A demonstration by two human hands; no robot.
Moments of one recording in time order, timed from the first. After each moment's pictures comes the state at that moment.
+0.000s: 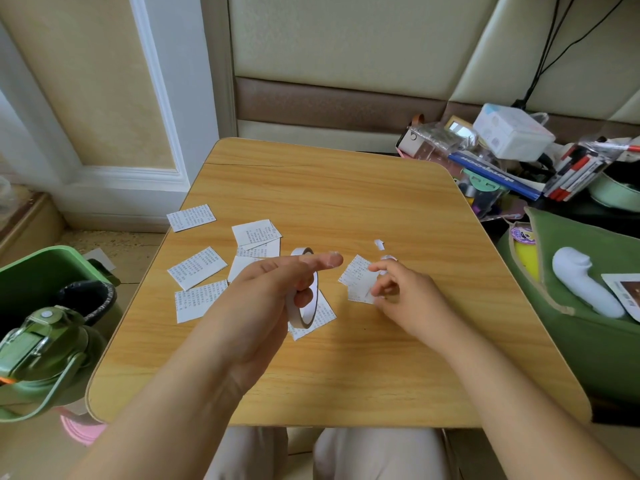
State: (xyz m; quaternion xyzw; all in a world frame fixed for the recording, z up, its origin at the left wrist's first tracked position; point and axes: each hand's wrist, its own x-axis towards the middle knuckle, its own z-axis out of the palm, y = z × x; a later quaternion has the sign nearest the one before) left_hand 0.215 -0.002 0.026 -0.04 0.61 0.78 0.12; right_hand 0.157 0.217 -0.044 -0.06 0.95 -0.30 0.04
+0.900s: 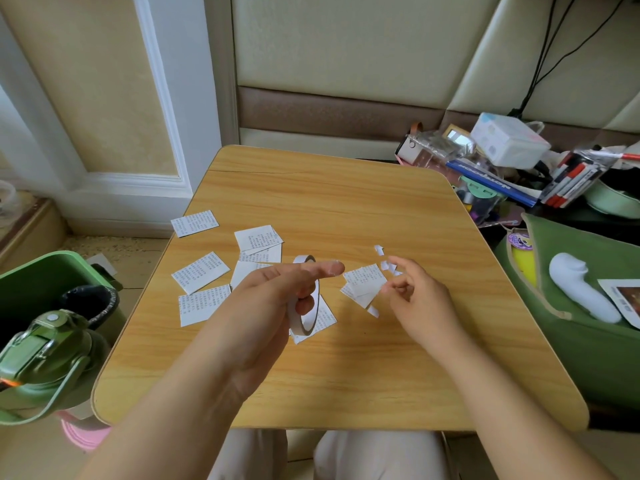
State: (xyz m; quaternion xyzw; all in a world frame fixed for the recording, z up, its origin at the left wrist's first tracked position) left_hand 0.222 -0.004 0.029 -0.02 0.61 0.78 0.13; right_hand 0.169 0.212 -0.037 0.00 0.92 -0.40 -0.06
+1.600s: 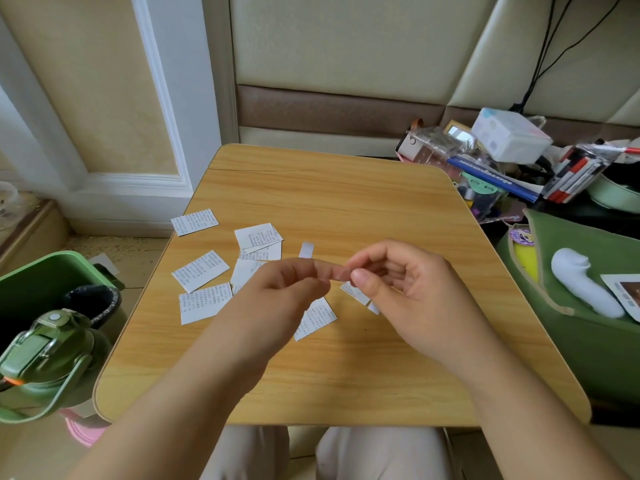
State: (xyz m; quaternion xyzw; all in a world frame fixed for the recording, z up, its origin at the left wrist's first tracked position) left_hand 0.228 0.003 0.043 0.00 0.73 0.67 0.11; right_hand 0.211 0.170 0.036 -0.18 0.82 -0.54 -0.03
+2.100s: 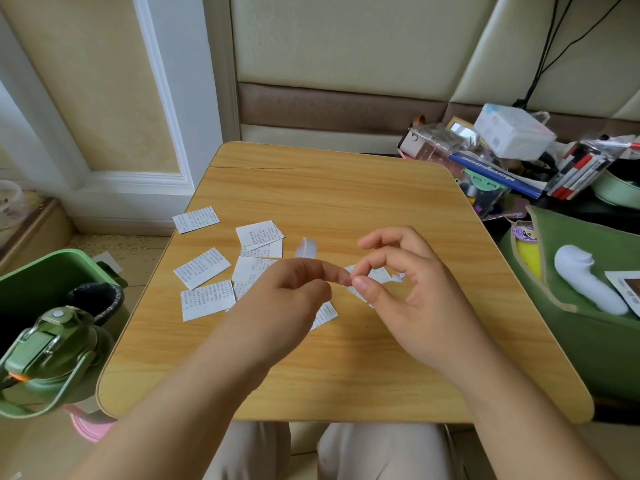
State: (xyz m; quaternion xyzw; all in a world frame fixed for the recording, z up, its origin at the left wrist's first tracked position) left_hand 0.227 0.007 0.040 -0.01 0.78 0.62 0.10; right_hand 0.215 0.171 0.029 -0.19 0.87 -0.45 -0.10
